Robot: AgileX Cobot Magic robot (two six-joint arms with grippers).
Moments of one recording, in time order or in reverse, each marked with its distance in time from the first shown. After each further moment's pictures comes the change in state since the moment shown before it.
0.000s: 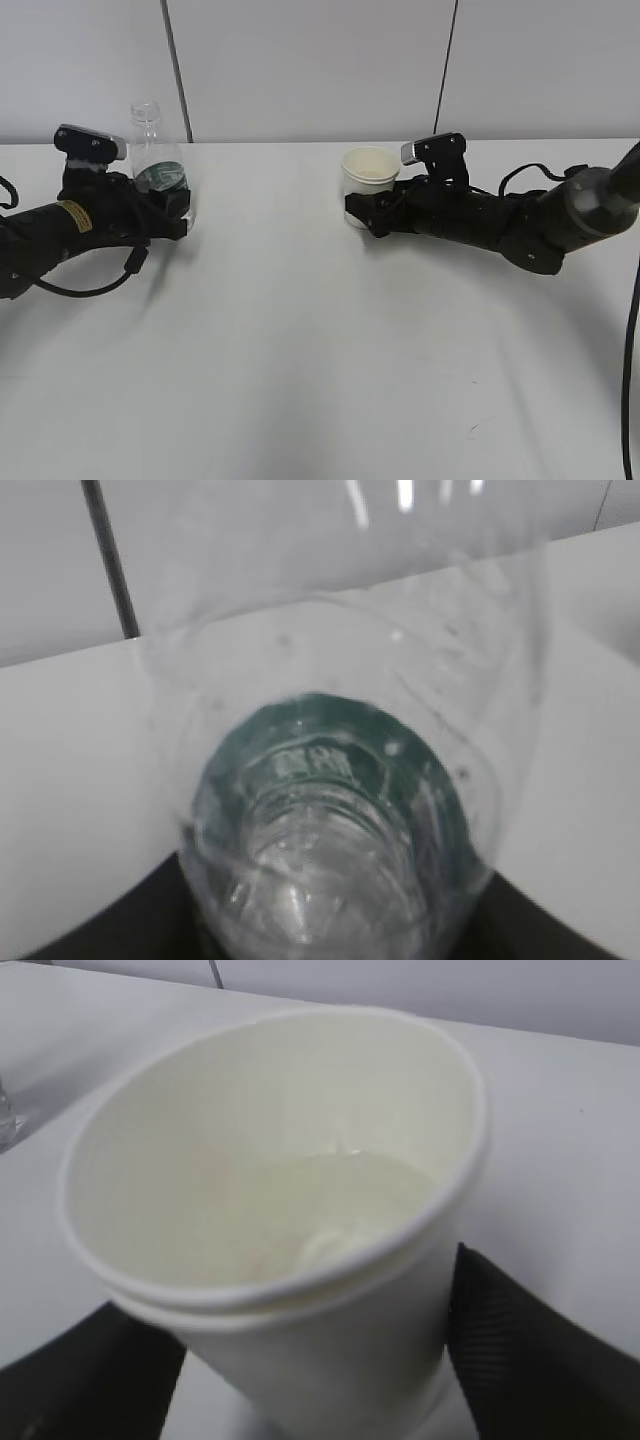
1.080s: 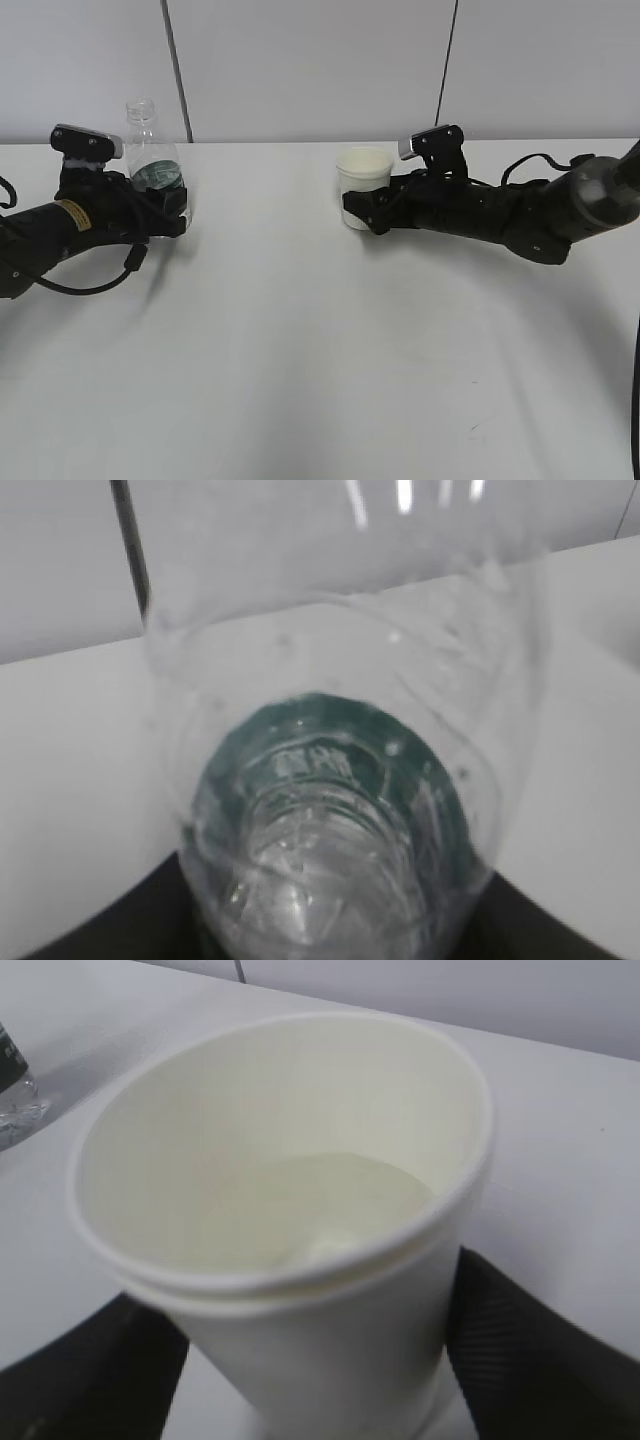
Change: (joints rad) left arm 0.000 0.000 0.000 -0.028 0.003 0.000; right arm 0.000 -0.031 0.000 -0.070 0.027 0.029
